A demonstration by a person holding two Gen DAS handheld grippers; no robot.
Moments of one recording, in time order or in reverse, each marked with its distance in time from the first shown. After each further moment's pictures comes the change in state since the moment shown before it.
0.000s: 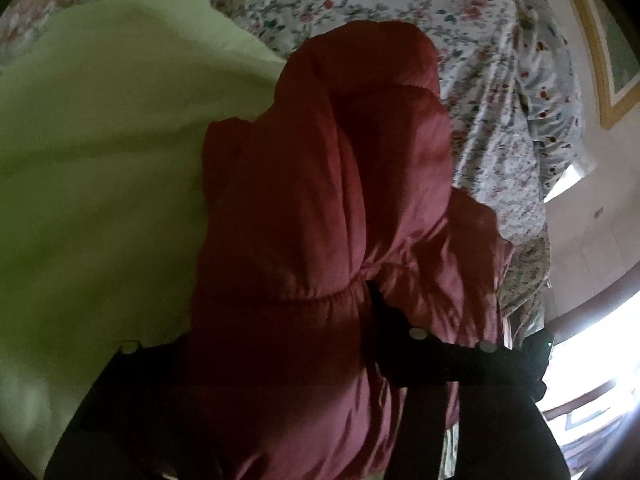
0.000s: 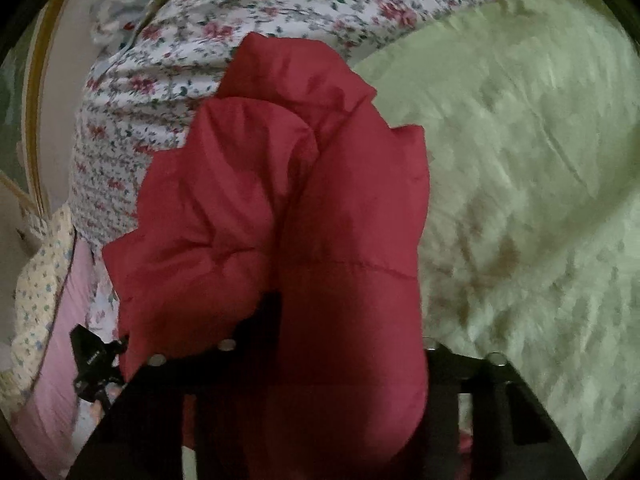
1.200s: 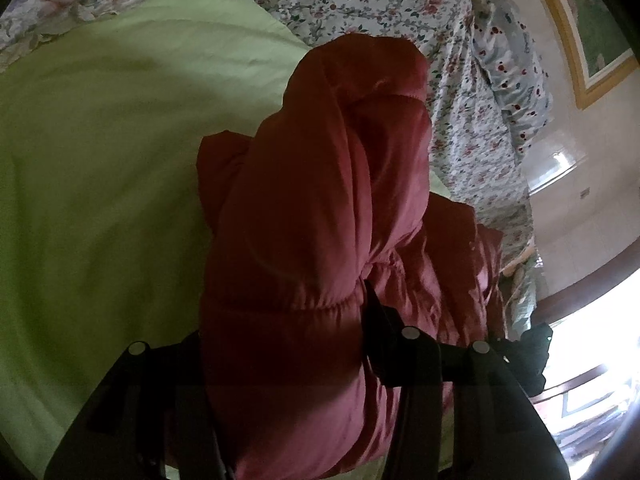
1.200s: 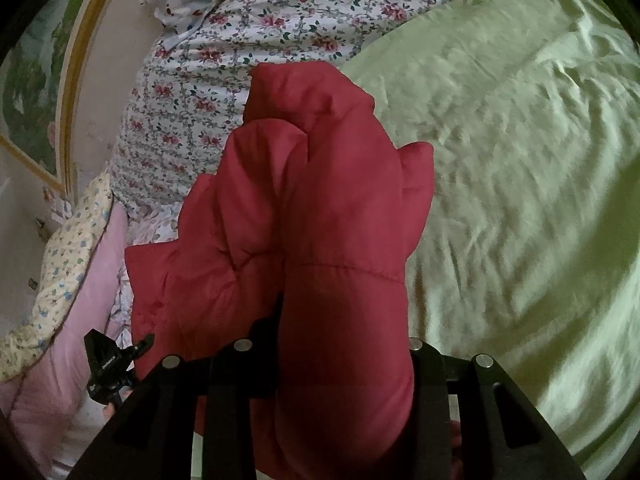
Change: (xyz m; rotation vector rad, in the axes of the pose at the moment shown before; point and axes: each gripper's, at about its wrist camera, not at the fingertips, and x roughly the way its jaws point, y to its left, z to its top) left arm -0.109 0.026 -0.111 -0.011 0.032 0.002; right arm -0.101 0.021 -0.132 0.021 0.005 0.058
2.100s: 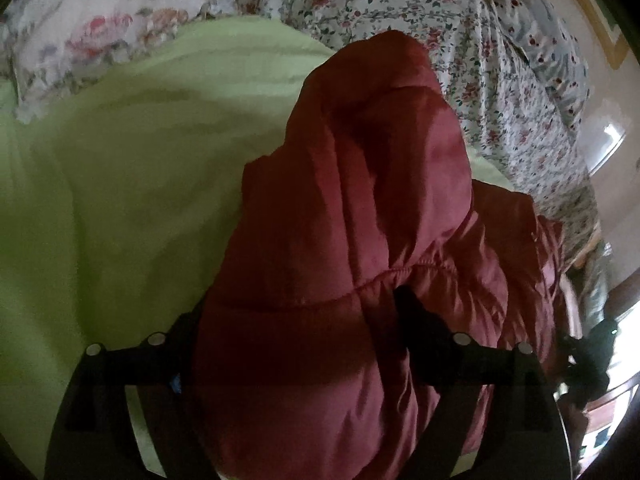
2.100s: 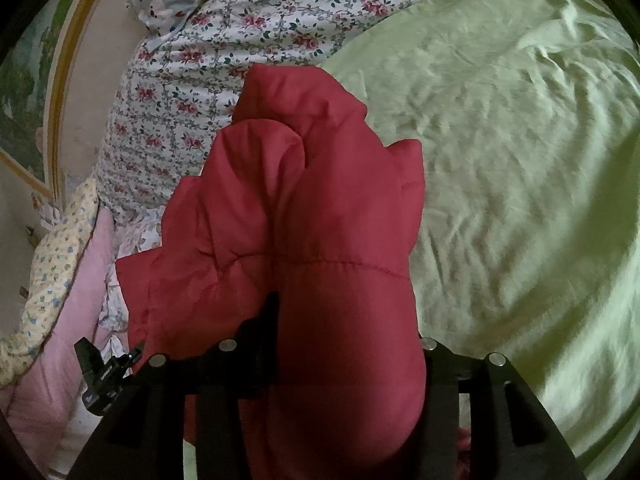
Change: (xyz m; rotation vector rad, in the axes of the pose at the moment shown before) left arm 0.003 -0.015 -0.012 0.112 -0.081 0.296; right arm 0.007 -0.009 -0.009 0.028 -0.014 -0.045
